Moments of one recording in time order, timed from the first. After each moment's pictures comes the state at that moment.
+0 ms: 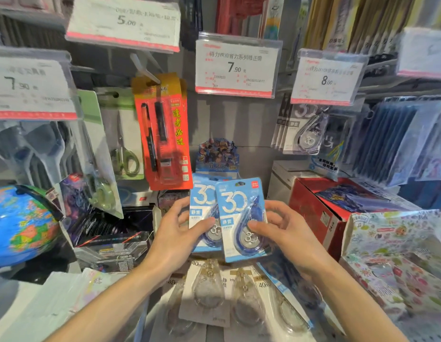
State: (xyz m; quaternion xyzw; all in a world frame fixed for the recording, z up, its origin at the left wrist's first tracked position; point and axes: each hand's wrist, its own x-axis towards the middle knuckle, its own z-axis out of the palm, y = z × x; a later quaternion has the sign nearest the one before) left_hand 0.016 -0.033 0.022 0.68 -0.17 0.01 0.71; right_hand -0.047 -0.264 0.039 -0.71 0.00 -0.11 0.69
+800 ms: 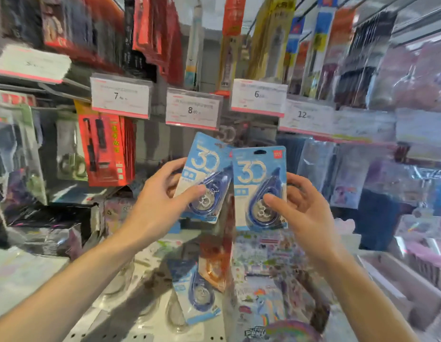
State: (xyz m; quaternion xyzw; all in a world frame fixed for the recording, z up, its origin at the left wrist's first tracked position) left_hand -0.079 -0.182 0.121 0.69 -0.26 0.19 0.65; right_hand -0.139 -0.445 0.125 -0.71 -0.15 -0.28 0.63
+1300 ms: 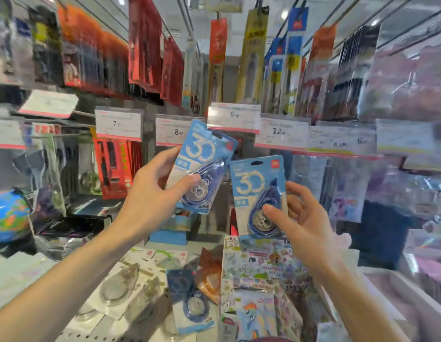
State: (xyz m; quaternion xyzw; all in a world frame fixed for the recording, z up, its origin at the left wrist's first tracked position) left_hand -0.128 -0.206 0.178 0.72 -0.26 0.31 0.57; right_hand -0.142 -0.479 0.130 -0.71 -0.19 -0.29 0.61
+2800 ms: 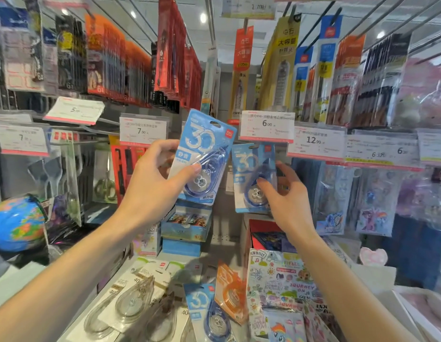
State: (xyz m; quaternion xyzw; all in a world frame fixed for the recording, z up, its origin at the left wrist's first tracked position) left_hand -0.098 -0.157 0.193 0.72 -0.21 0.35 0.56; right_hand -0.059 -0.417 0.165 -0.75 -0.08 -0.35 0.56
